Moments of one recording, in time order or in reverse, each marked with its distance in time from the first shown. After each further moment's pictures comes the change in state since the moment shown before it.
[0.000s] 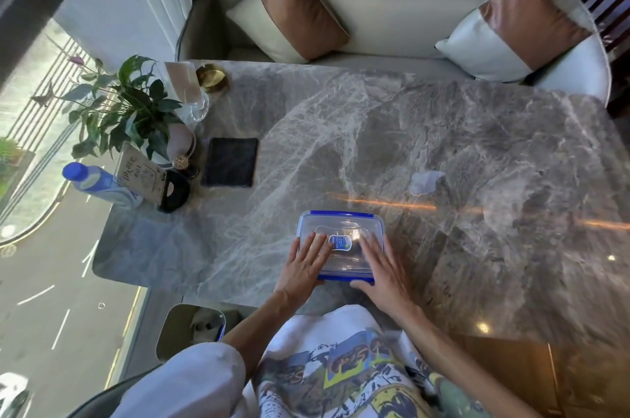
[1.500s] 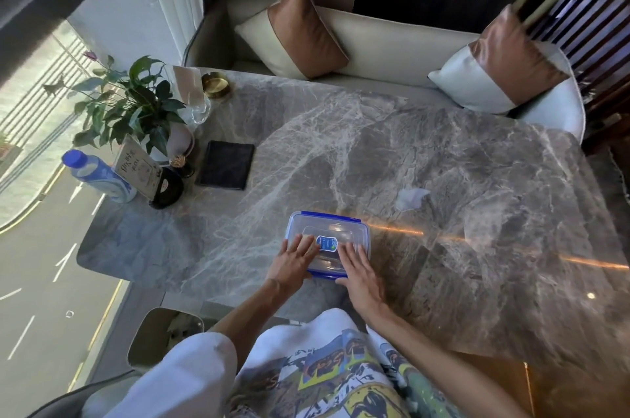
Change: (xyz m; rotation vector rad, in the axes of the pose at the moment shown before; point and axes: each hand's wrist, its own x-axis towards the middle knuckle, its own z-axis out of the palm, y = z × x) left_hand 0.014 0.006 -0.018 -0.049 -0.012 -0.062; right_hand 0.010 -0.017 -0.002 -0.312 -0.052 -0.031
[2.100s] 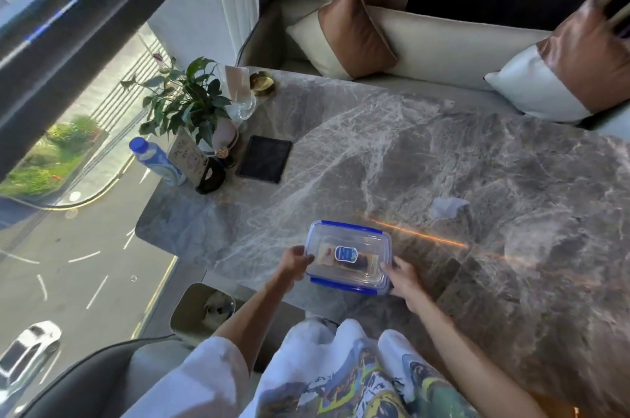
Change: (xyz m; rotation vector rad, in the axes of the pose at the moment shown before) left_hand -0.028 0.005 -0.024 -1.379 0.086 -0.808; right_hand 0.012 0.037 -0.038 1.289 -0.240 0.600
